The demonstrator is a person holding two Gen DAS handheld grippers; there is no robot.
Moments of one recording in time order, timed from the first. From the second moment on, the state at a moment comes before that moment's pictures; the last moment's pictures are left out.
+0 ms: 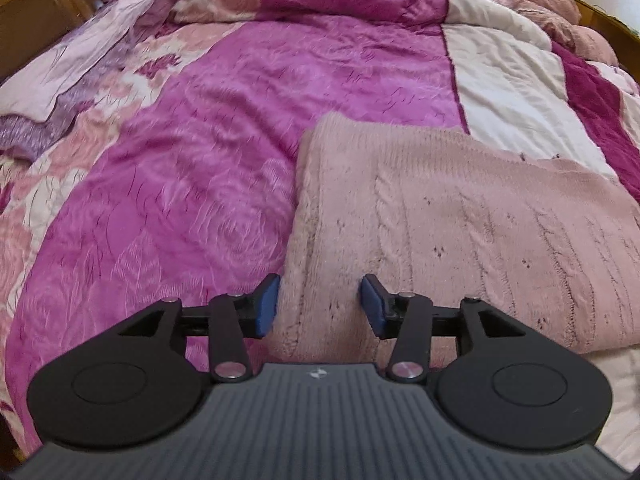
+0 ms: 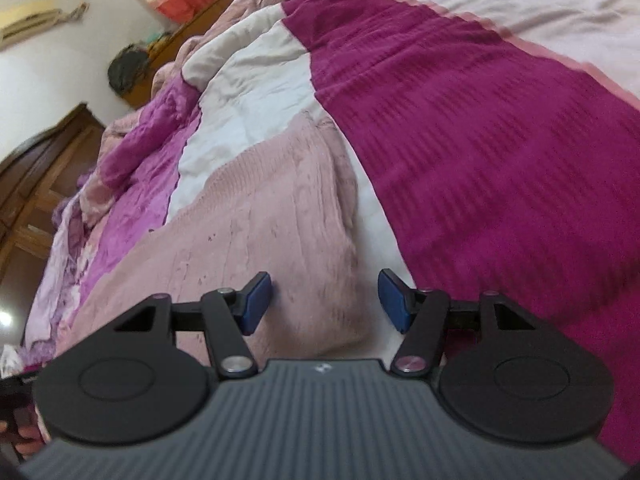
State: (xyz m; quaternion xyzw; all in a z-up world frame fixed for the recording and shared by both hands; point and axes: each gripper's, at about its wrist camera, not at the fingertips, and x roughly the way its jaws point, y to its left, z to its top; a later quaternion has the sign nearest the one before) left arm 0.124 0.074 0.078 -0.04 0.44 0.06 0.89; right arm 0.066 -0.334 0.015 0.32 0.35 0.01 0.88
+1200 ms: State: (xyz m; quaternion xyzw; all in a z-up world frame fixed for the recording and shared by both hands) left arm 0.123 0.076 0.079 -0.04 0.46 0.06 0.89; right arm 0.088 -0.321 0.022 0.37 0.30 -0.06 0.88
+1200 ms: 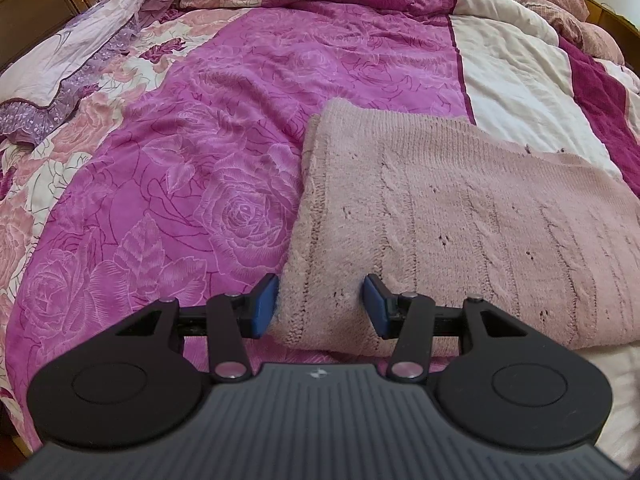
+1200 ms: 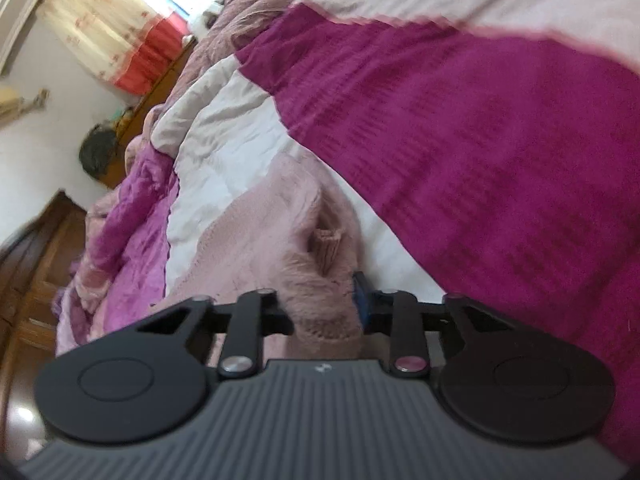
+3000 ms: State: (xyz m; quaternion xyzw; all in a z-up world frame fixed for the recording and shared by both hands) left arm 0.187 0.087 0.100 -0.02 0.34 -0.02 0.94; right arm 0.113 -0.131 0.048 0.22 0.33 0.18 0.90
